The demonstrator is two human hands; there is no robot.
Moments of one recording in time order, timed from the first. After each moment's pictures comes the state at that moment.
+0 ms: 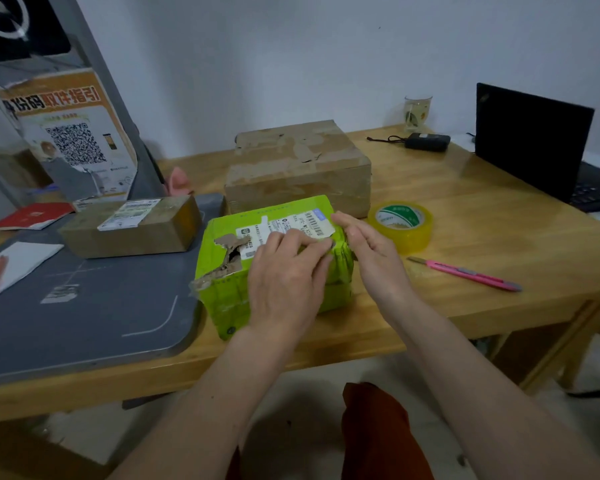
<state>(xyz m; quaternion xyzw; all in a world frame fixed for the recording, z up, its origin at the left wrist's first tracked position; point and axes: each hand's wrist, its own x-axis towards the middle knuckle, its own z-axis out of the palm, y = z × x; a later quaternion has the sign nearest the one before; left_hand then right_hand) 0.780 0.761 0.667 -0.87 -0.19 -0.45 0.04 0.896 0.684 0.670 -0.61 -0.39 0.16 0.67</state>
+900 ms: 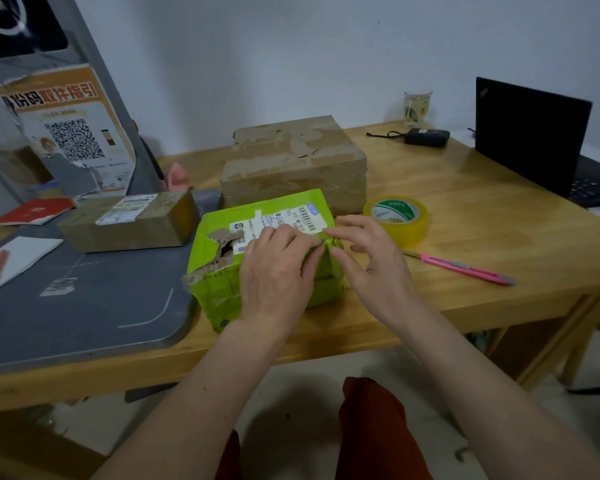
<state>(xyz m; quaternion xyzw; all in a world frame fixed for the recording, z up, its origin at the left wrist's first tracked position) 0.781 0.761 0.665 -0.86 -0.18 -0.47 0.04 0.900 0.662 0.656 -0.65 -0.52 -0.06 0.55</state>
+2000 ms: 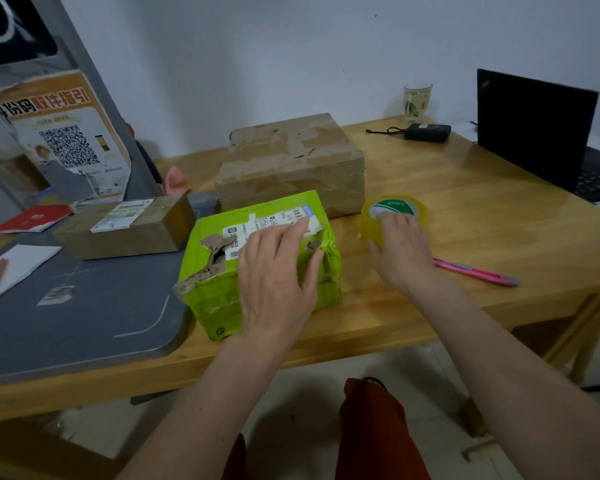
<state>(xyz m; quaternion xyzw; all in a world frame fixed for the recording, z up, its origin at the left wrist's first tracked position) 0.783 0.746 0.669 -0.86 -0.23 -0.46 0.00 0.966 0.679 0.650 -0.89 -0.40 -0.06 0.23</state>
